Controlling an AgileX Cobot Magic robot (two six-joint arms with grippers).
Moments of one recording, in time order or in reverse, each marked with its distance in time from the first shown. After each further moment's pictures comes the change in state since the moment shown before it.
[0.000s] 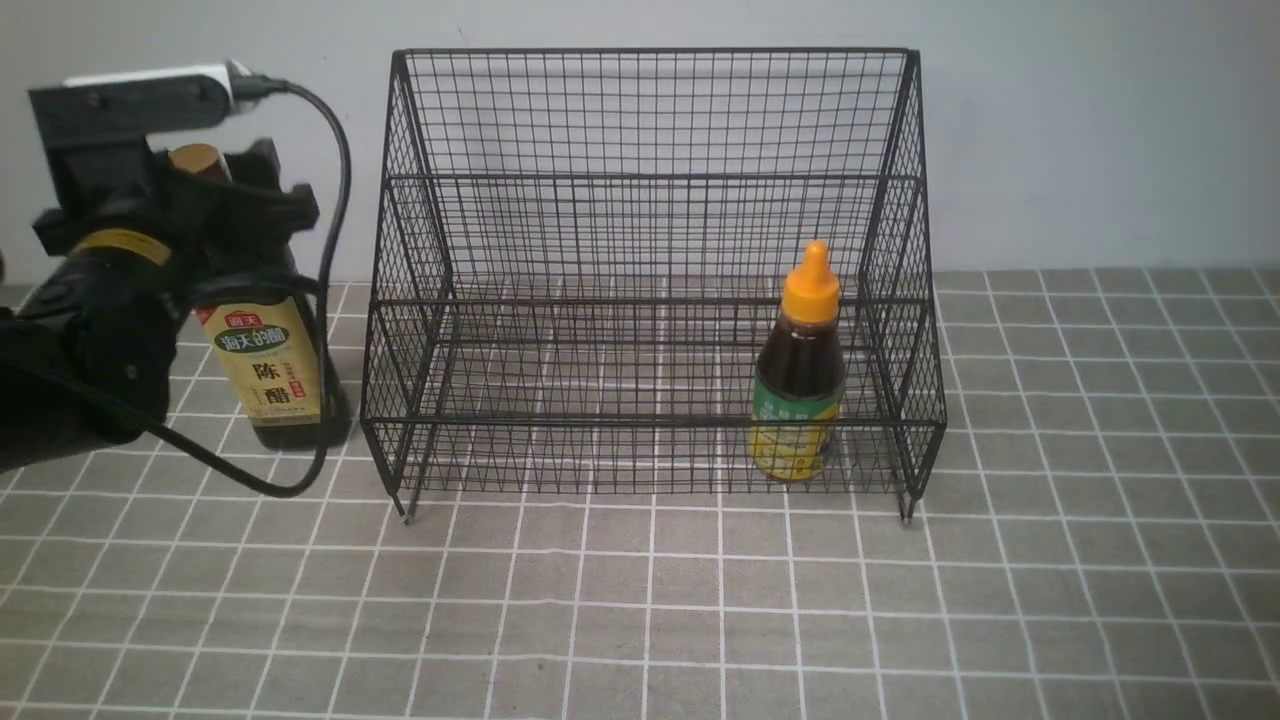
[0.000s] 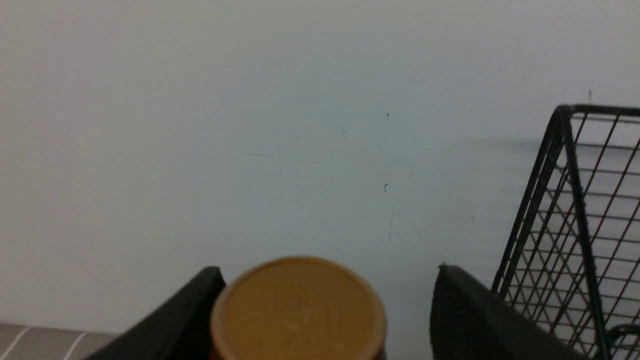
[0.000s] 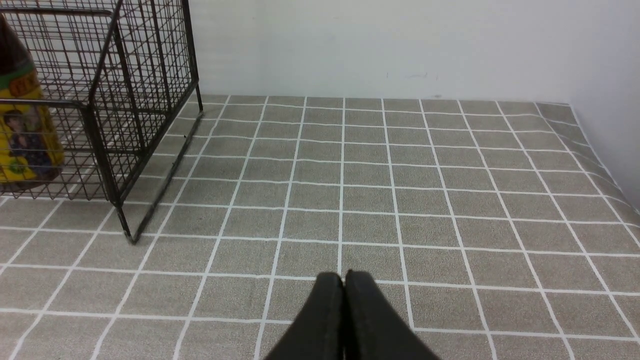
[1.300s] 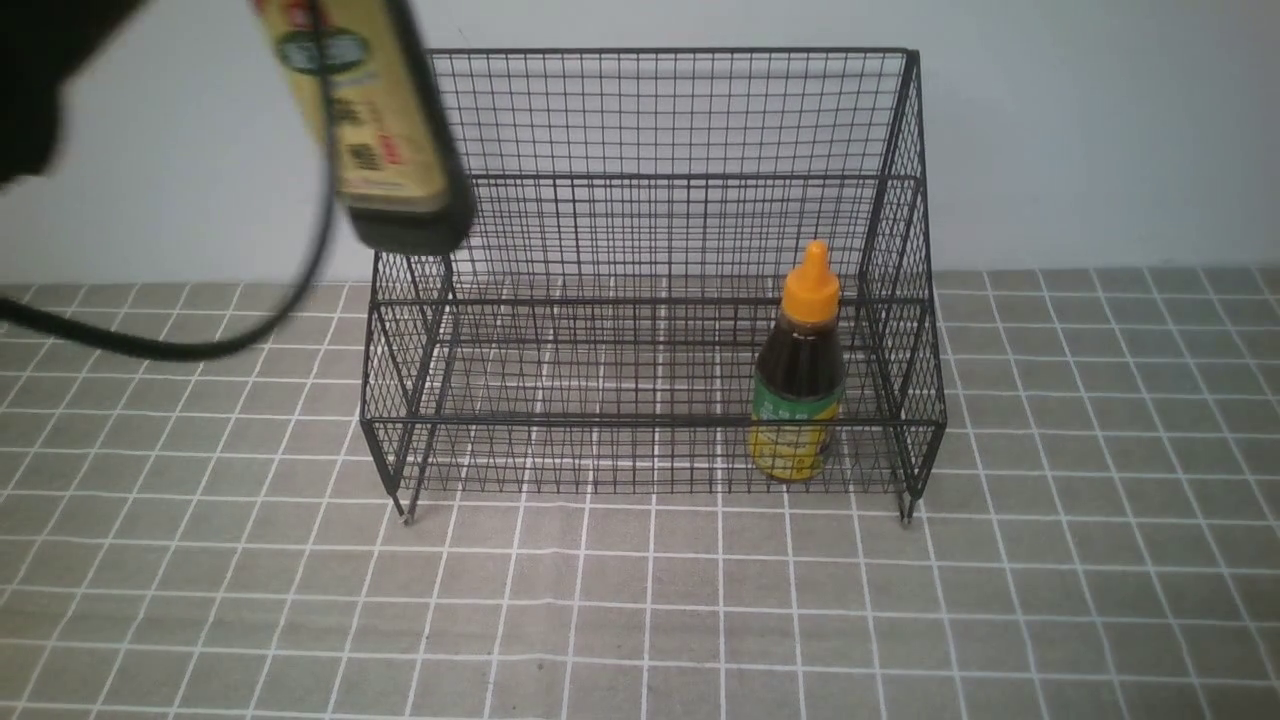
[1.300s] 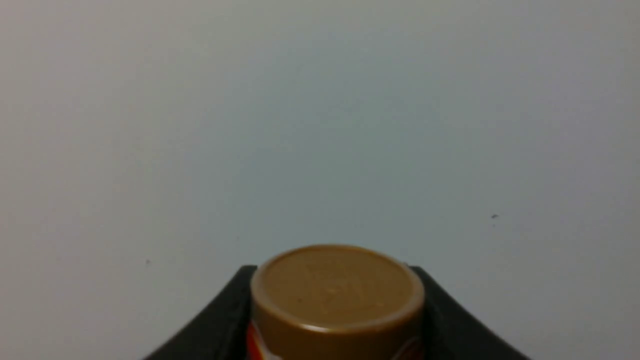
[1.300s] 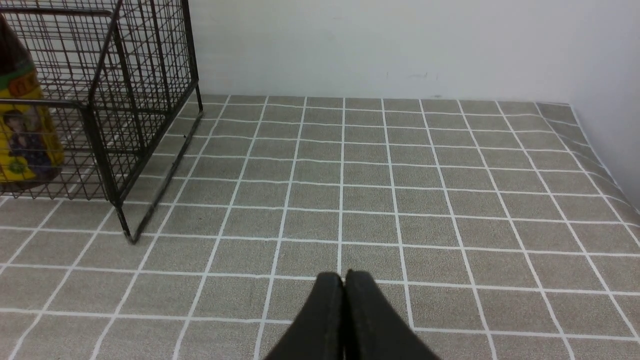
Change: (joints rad) right arm 0.000 0.000 0.000 0.000 0.000 0.000; left arm -0.247 -0.256 -0.345 -0.012 0.310 0.027
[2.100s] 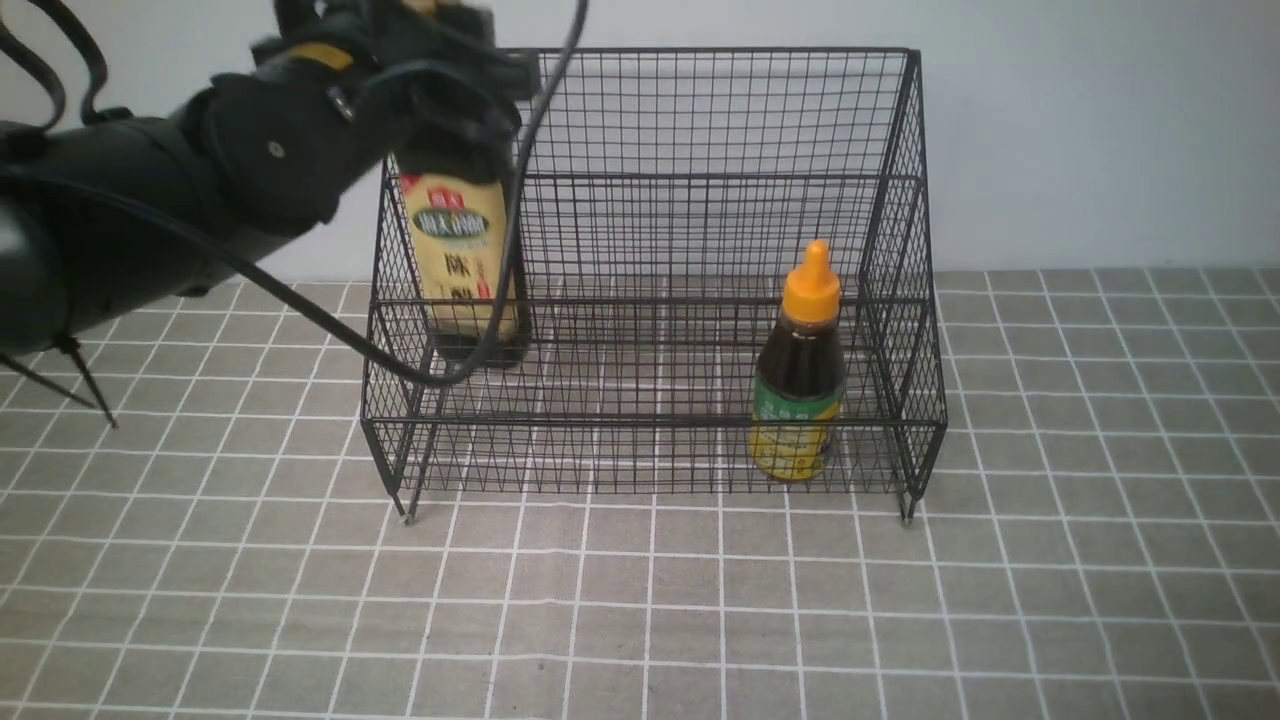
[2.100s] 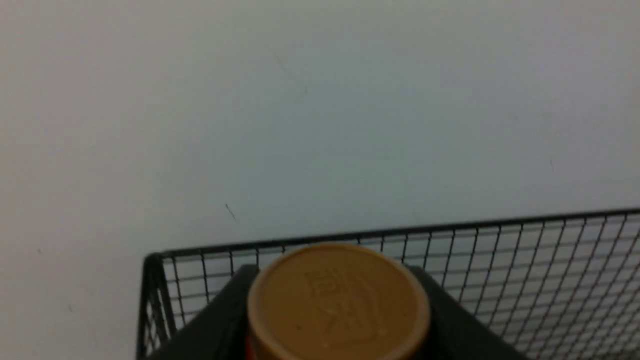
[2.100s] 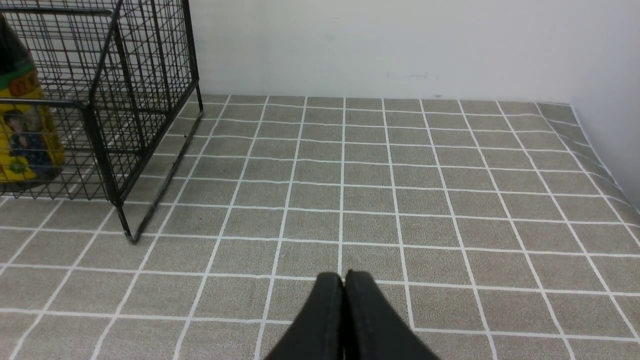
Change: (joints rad) right arm 0.000 0.000 0.000 0.000 -0.001 0.000; left arm -0.029 0.257 -0.031 -0.350 0.077 0.389
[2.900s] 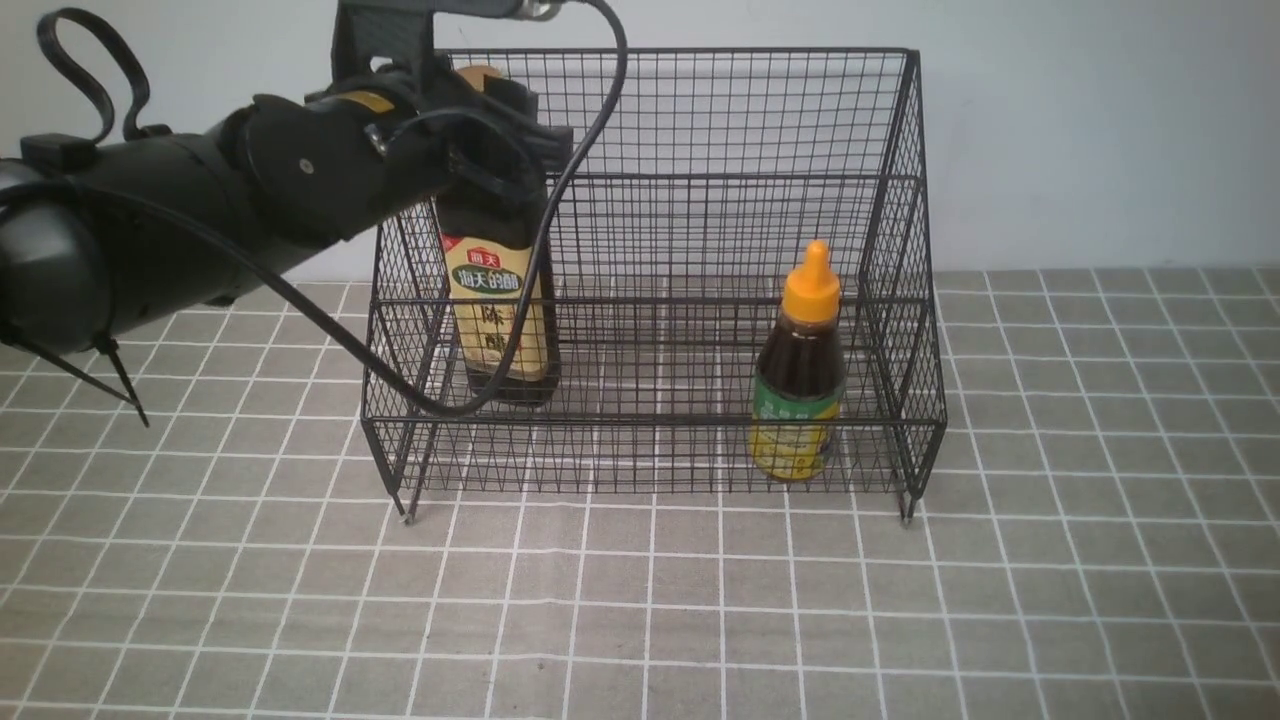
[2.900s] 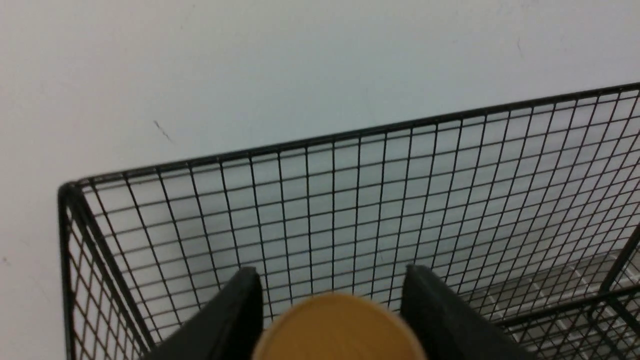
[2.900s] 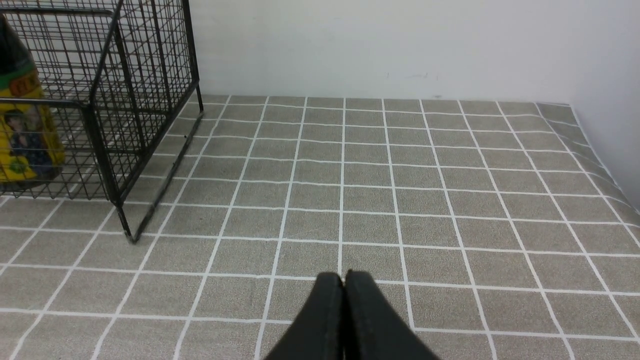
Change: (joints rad) right arm 0.000 0.000 0.000 0.000 0.000 0.000; left arm -0.001 0.019 -0.011 -0.007 0.103 0.077
